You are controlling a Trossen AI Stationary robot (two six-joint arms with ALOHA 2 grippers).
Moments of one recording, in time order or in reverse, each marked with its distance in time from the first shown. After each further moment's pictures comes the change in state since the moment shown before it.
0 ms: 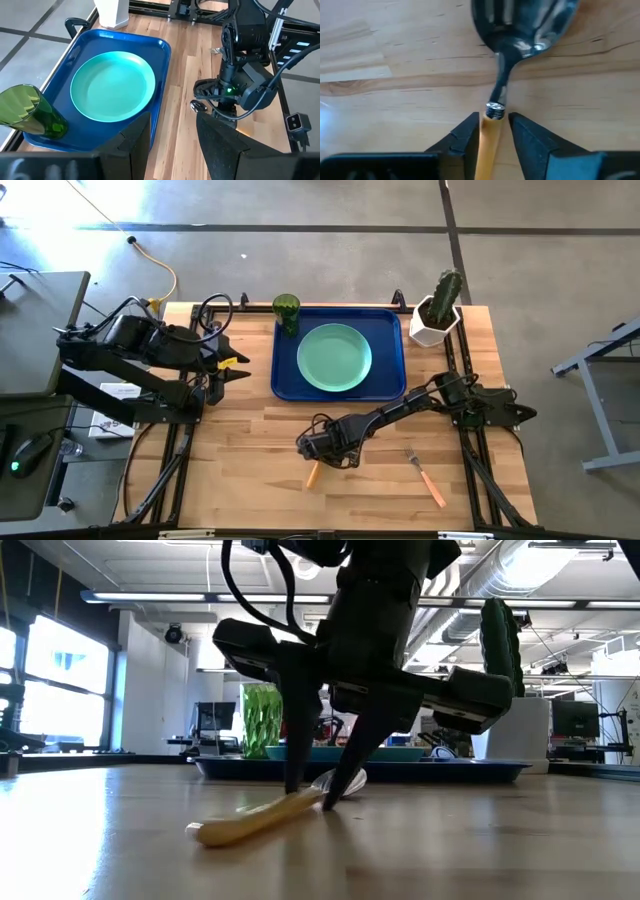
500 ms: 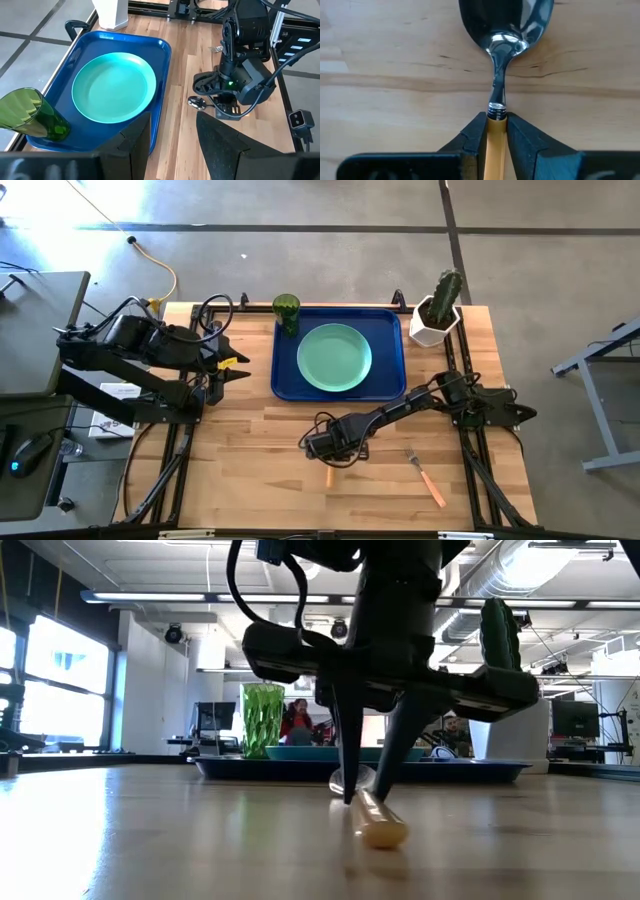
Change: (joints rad) left arm 0.000 0.000 0.000 0.000 0.000 0.026; right arm -0.001 -0.001 -0.001 -0.150 -0.007 -0.175
